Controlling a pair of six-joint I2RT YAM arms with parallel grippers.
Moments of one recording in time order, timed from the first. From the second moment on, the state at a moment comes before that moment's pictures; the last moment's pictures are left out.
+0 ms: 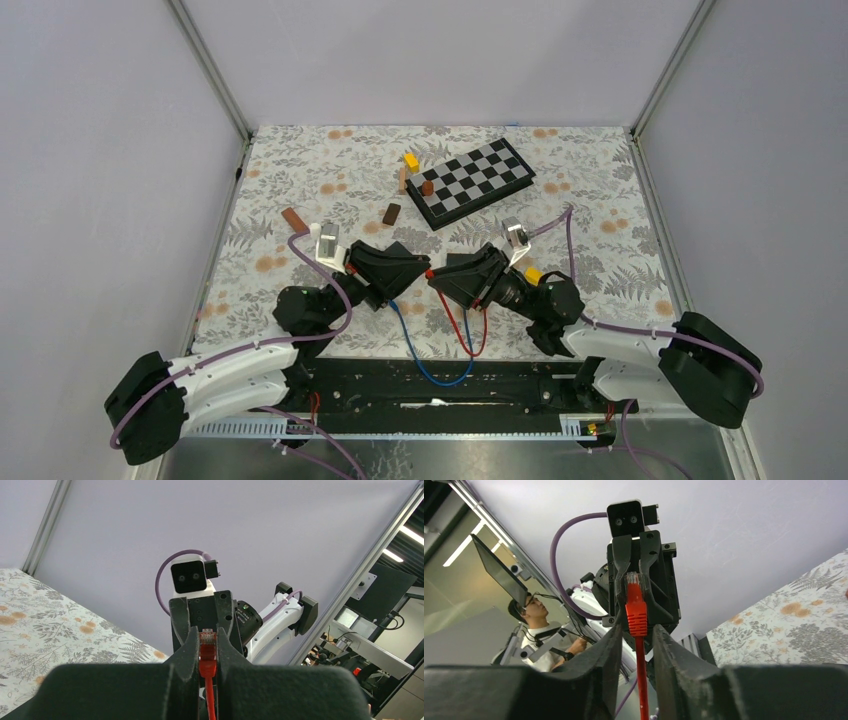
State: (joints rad) left arm -0.87 0.87 0.31 1.15 0.25 -0.79; right arm 0.93 1.17 0.33 1.37 -0.31 0.95
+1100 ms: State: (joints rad) left arm -0.58 0.90 0.56 0.01 -0.20 -0.69; right arm 1.12 1.09 0.41 0.57 0.24 0.42
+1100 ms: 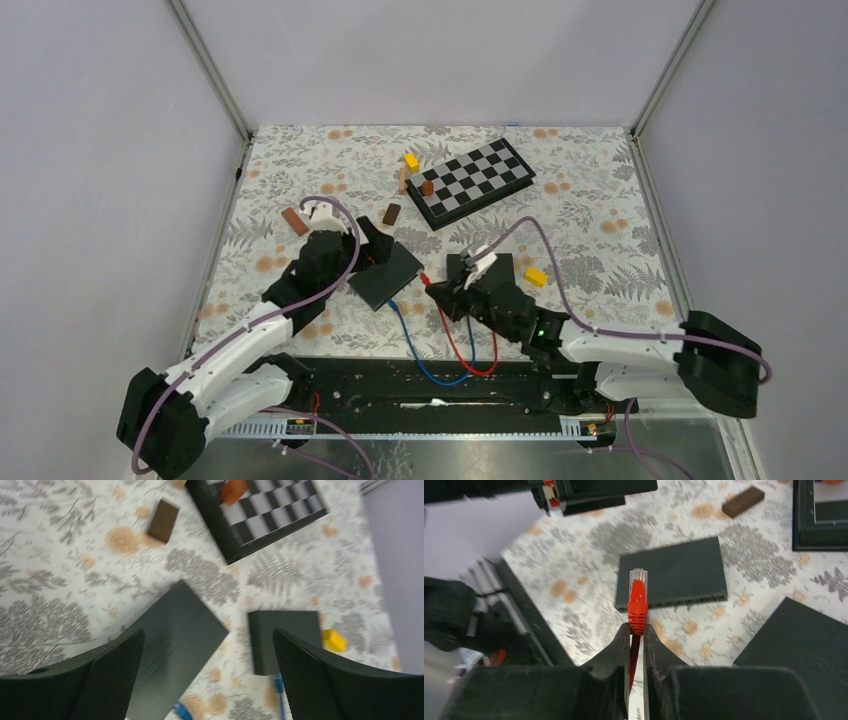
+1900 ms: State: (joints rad) left arm -0.43 1.40 0.56 0.23 -0.04 -0.51; right arm 1.15 1.68 0.53 0.71 0.33 0.13
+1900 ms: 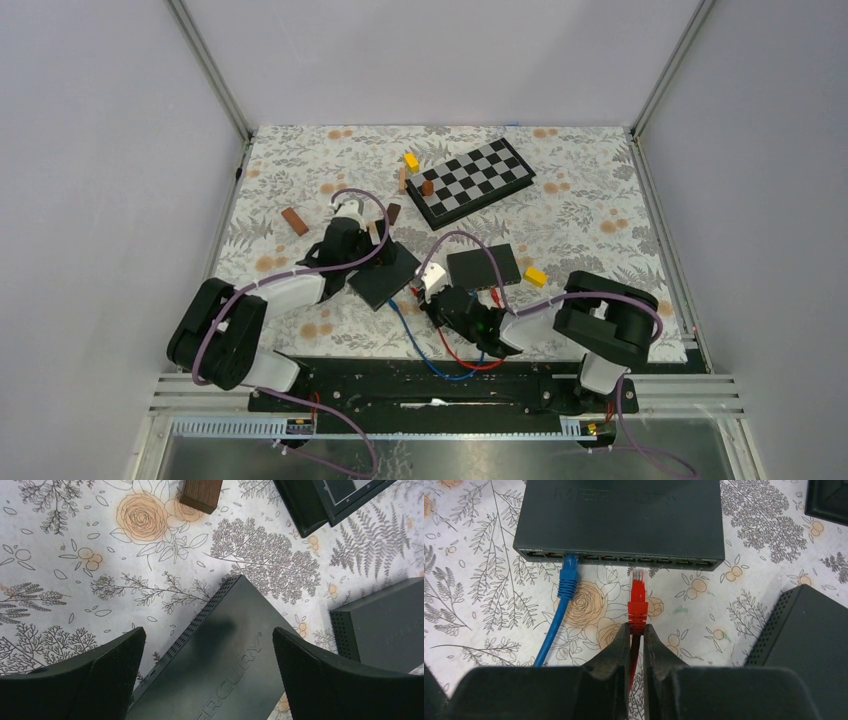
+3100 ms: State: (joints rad) left arm -0.31 1.57 0.58 0.36 0.26 -0.52; right arm 1.12 1.76 0.71 0.43 0.27 0.15
